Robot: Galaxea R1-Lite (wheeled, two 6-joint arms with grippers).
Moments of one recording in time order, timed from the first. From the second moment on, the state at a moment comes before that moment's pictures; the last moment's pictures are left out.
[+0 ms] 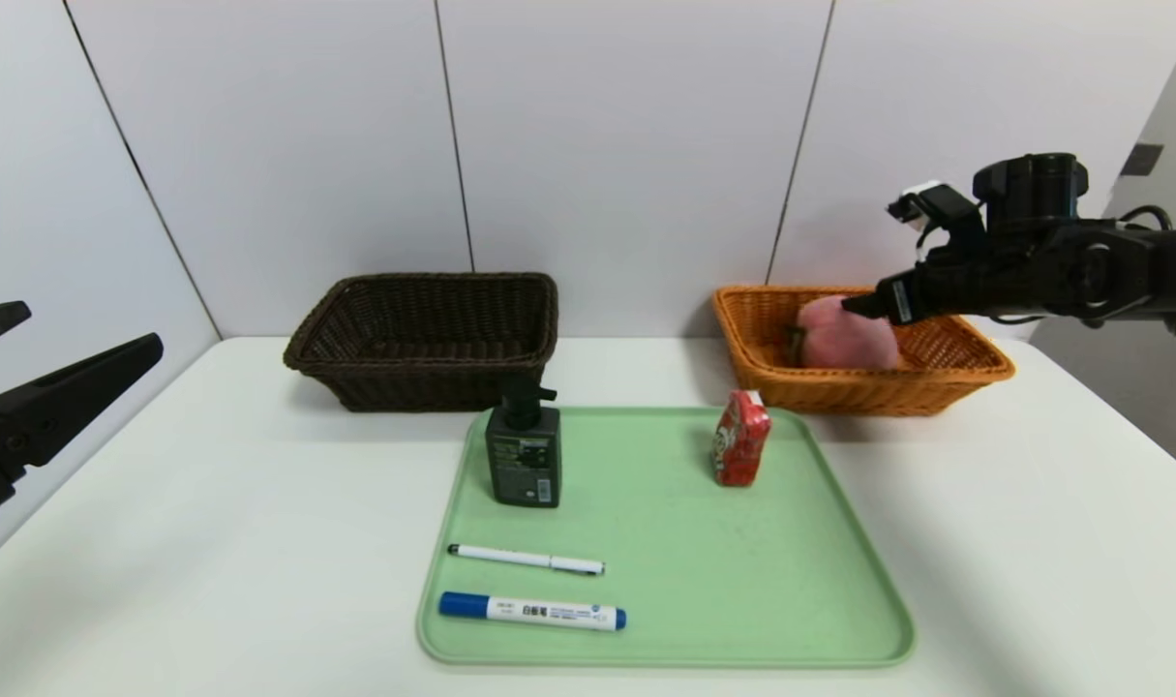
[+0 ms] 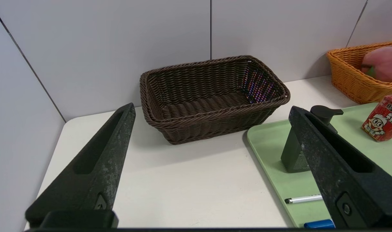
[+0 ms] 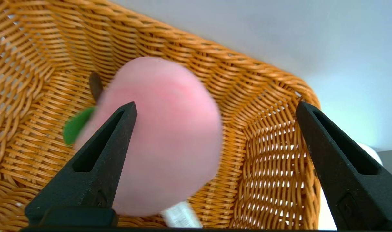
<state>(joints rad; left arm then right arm) -0.02 0.89 -0.55 -0.42 -0.21 0.03 -0.03 2.06 -1.56 -0.04 0.07 -0.36</state>
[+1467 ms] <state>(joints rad) -0.03 0.87 -0.51 -0.42 -0.21 0.03 0.39 1.41 -0.75 -0.24 0.07 -0.34</state>
